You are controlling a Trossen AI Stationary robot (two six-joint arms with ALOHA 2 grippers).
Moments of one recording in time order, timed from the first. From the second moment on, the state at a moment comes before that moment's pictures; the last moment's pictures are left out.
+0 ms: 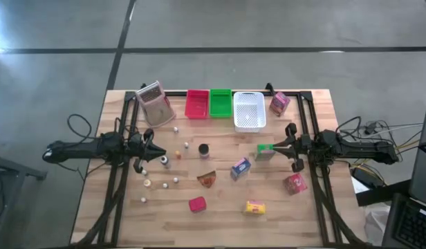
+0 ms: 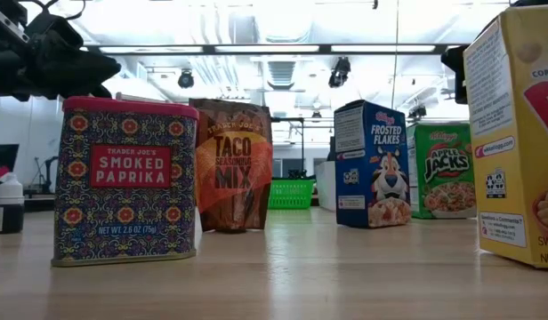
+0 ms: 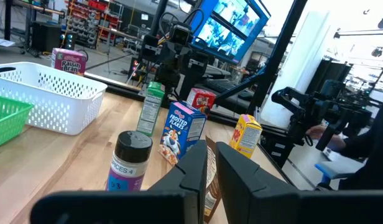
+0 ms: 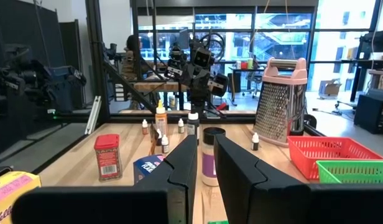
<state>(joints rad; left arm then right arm) -0.01 0.01 0.01 0.03 0.09 -0.32 -0.02 0.04 0.01 0.13 -0.08 0.05</state>
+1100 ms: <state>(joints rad) -0.01 0.01 0.01 0.03 0.09 -0.32 -0.02 0.04 0.01 0.63 -0.01 0.21</state>
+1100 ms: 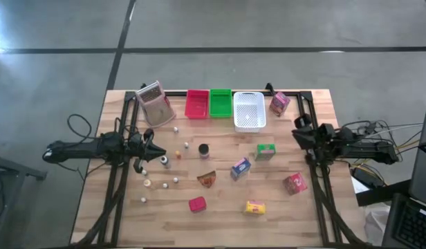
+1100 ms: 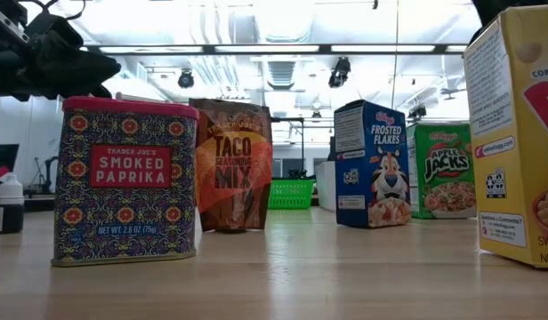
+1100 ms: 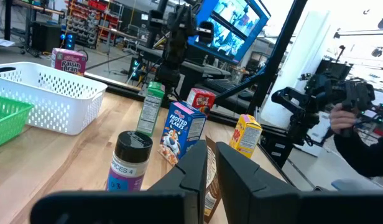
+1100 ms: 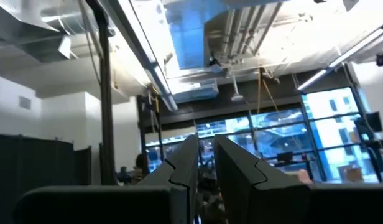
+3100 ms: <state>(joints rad) 0.00 0.43 0.47 0.25 -0.31 0.24 -0.58 1.05 1.14 -0.96 0.29 0.21</state>
